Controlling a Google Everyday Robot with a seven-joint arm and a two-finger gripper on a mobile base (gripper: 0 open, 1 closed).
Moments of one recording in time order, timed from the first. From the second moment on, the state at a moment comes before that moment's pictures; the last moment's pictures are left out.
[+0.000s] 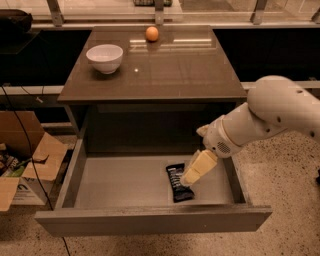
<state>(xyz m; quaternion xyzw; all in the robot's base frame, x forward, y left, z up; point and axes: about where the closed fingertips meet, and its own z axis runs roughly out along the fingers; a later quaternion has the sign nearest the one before) 0.498 -0.096 0.754 -0.53 0.79 0.20 0.24</state>
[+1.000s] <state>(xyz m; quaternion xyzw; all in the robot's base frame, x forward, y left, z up) 0.512 -0.074 0.690 -0.51 0.78 0.23 0.28</state>
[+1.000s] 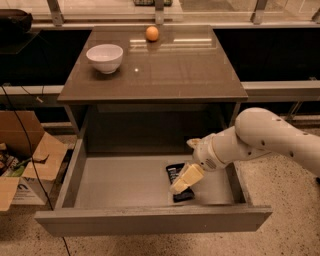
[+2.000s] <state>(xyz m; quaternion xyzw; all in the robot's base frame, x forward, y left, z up) 0.535 -0.082 0.613 -0.49 0.81 0.16 0.29</state>
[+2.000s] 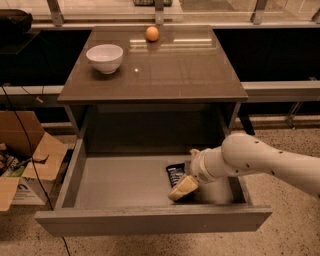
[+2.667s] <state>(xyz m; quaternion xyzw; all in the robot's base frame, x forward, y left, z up) 0.522 -0.108 0.585 -0.45 0.84 0.13 0.26</state>
